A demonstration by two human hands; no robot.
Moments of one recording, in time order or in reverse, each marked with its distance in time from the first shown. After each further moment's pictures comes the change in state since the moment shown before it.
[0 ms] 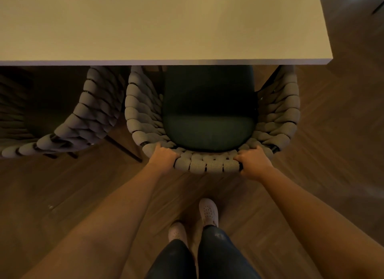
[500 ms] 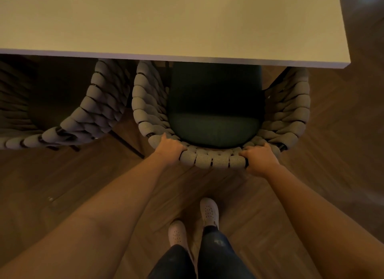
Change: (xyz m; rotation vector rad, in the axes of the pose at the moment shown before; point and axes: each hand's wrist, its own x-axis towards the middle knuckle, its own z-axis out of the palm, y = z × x) left_hand 0.016 -0.018 -0.007 -0.039 -0.018 0.018; right_hand 0.017 -0.006 -0.012 0.004 0.011 0.053
